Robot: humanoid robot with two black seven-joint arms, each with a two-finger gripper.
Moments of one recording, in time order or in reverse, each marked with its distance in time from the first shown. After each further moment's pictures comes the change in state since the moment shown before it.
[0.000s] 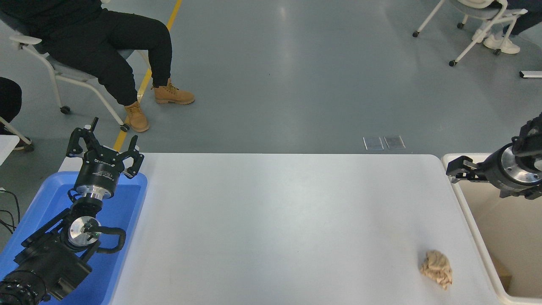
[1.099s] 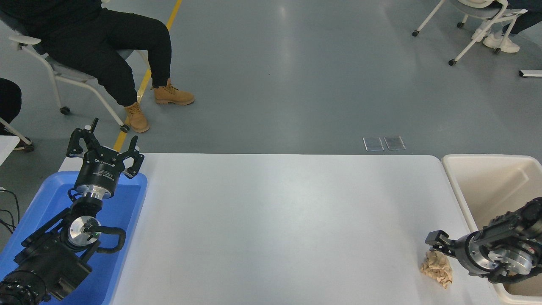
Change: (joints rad) left arm 0.000 0.000 0.000 0.000 0.000 -0.001 0.000; right arm -0.381 -0.033 0.291 -0.045 0.073 -0.166 0.000
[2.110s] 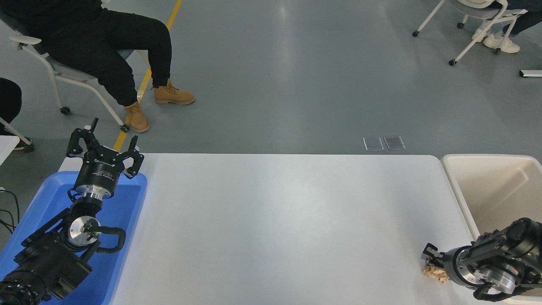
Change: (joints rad) left arm 0.000 0.000 0.000 0.000 0.000 0.000 0.000; right arm -0.117 0.020 0.084 -0.031 -0.061 -0.110 0.010
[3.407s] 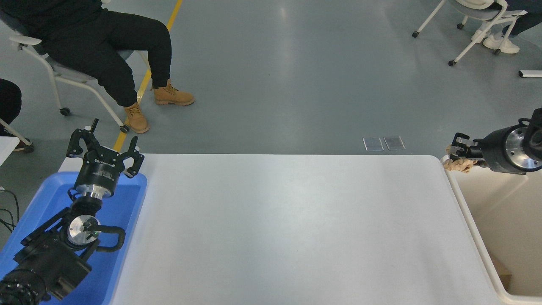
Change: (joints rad) left arm 0.000 0.000 0.000 0.000 0.000 -0.001 0.000; right arm 0.976 -0.221 -0.265 0.213 -0.182 0.404 0.001
